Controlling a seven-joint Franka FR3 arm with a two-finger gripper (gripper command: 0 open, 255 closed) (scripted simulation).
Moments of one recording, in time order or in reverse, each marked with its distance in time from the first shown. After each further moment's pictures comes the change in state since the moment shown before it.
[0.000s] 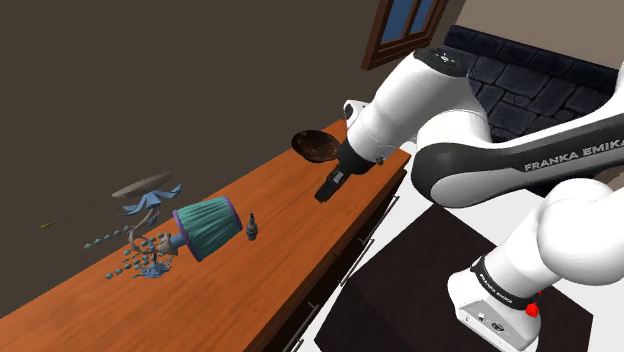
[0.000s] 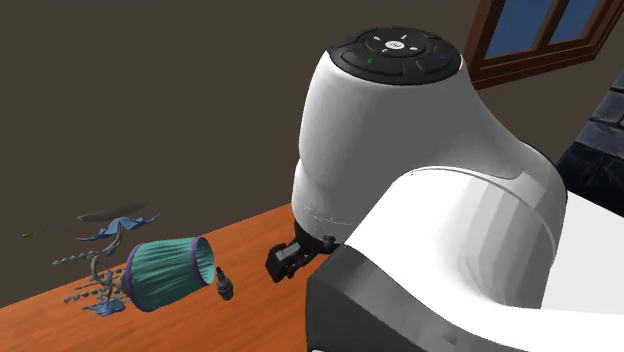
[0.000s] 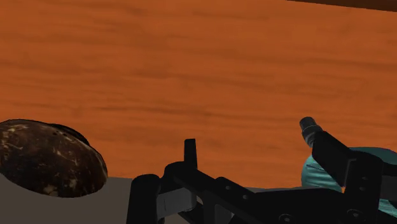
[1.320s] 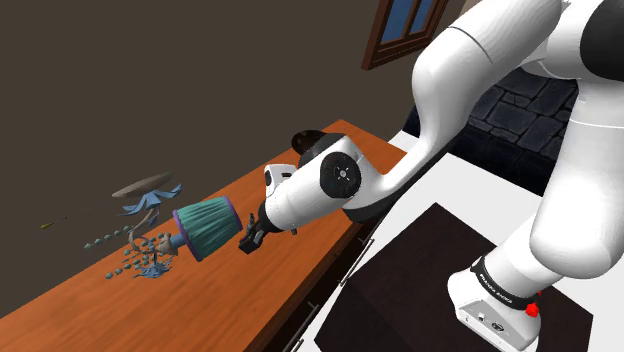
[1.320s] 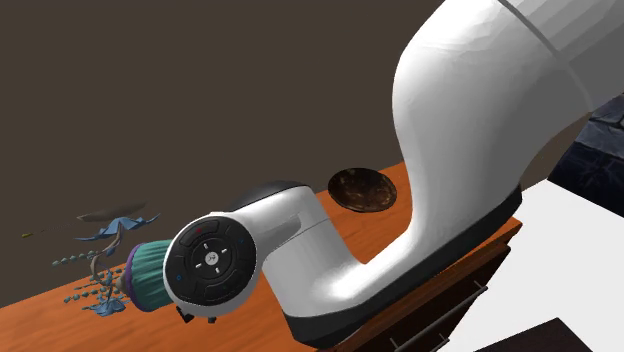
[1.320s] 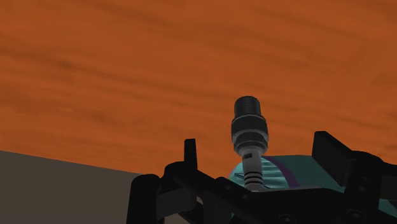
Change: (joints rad) arm -0.162 0.829 0.255 0.448 -1.500 0.035 1.152
